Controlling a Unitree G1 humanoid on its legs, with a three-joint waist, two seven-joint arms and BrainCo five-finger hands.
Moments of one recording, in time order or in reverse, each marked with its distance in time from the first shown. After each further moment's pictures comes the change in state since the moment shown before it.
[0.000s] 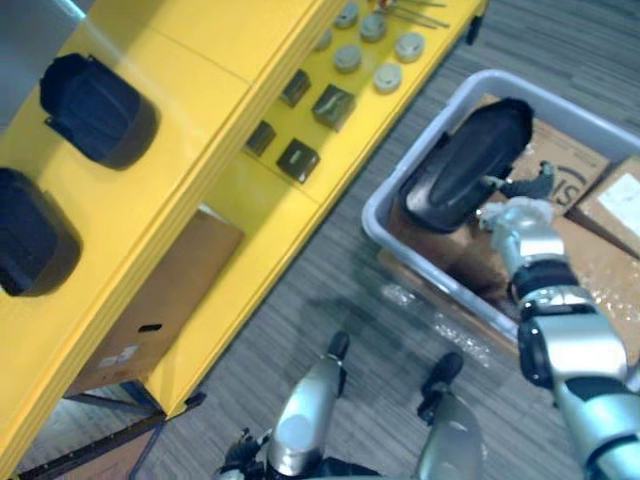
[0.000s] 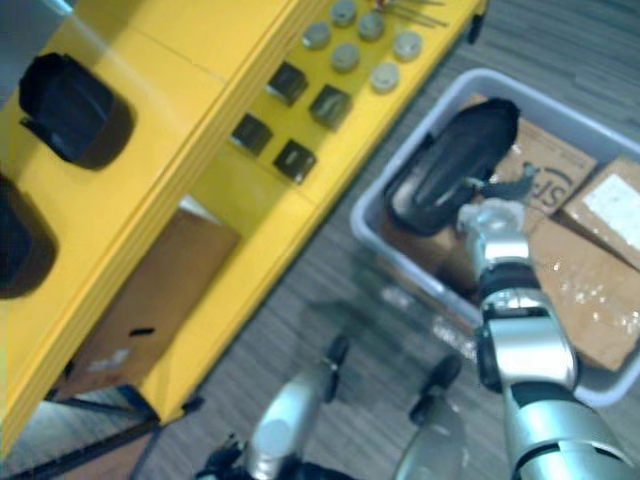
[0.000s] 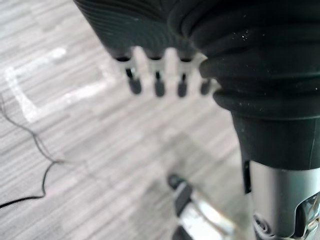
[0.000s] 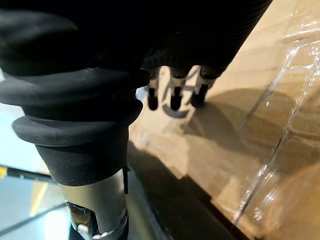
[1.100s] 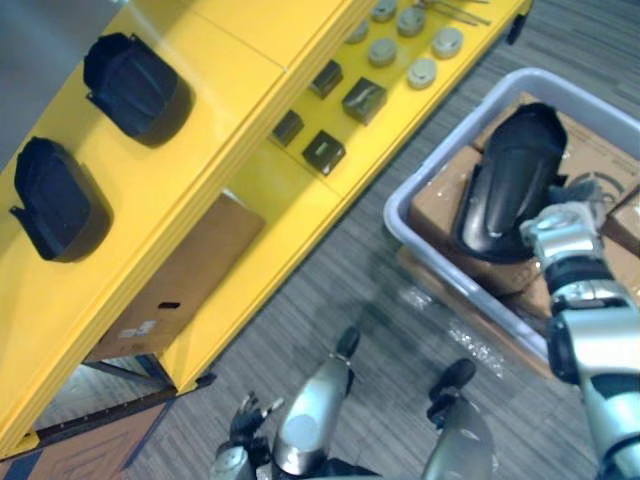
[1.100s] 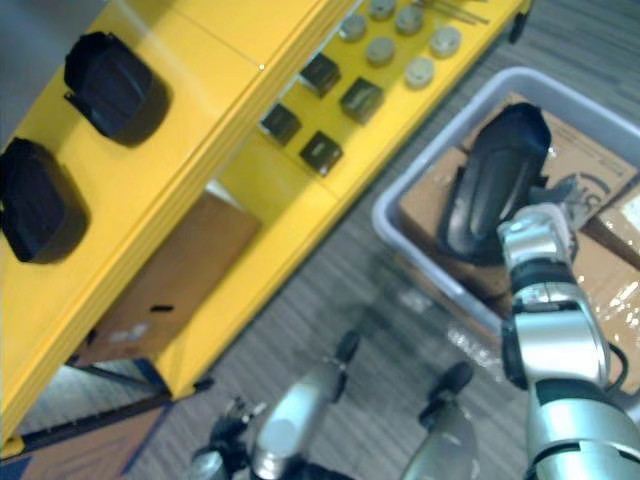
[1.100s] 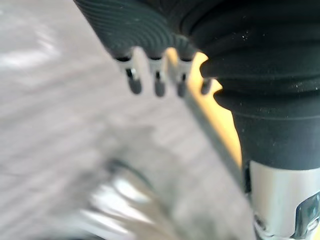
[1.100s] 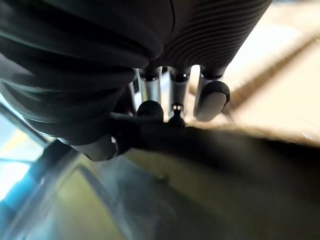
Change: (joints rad) left arm -0.050 0.040 -0.097 -0.266 -0.018 -0.162 0.011; right arm -0.013 -0.152 0.101 0.089 -0.371 0.087 0.043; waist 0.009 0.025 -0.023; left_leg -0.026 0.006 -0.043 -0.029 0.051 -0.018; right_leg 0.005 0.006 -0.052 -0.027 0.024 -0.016
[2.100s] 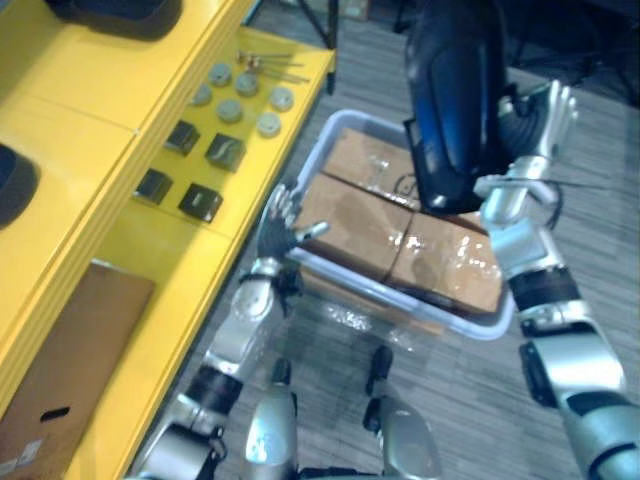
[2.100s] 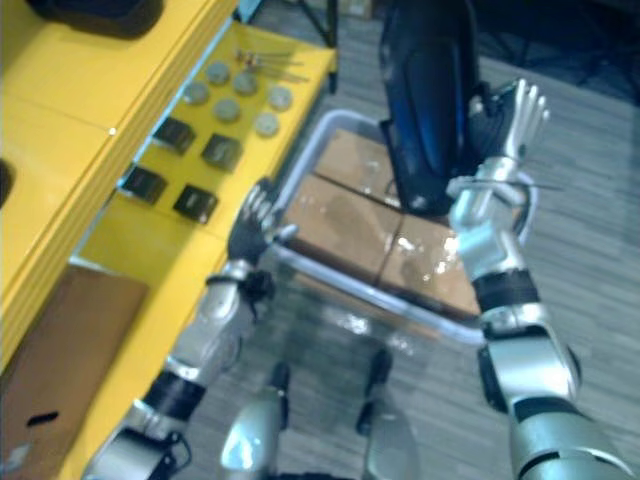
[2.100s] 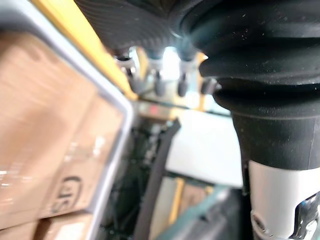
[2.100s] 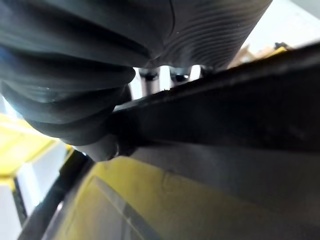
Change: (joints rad) left arm -0.604 0.099 -0.033 -0.530 0.060 0.172 0.170; right arm 0.179 0.211 0.025 -0.610 -0.300 -0.319 -0.232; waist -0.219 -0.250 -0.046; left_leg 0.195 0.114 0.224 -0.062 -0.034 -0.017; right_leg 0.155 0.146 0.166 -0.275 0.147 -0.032
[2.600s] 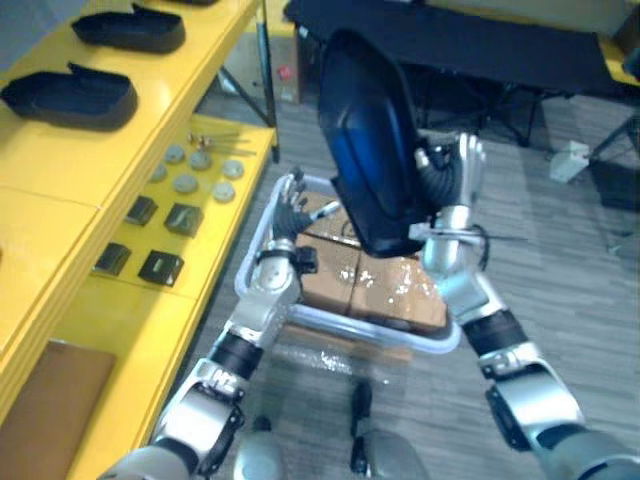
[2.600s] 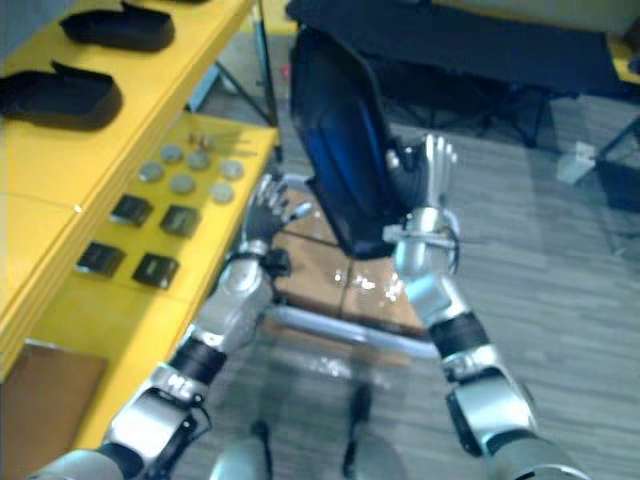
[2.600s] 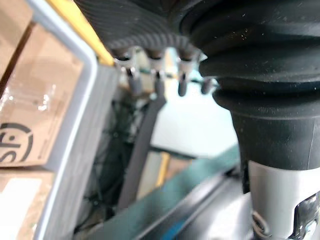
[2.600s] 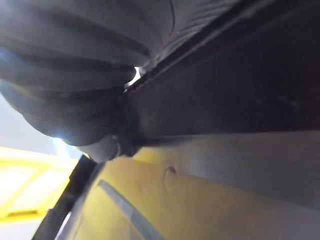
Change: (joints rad) left arm -0.053 -0.098 -0.028 0.122 -0.007 0.036 0.036; right arm 0.180 0.134 0.102 -0.163 -0.065 -0.097 -0.017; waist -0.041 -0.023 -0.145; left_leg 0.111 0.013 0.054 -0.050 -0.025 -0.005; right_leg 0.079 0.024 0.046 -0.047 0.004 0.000
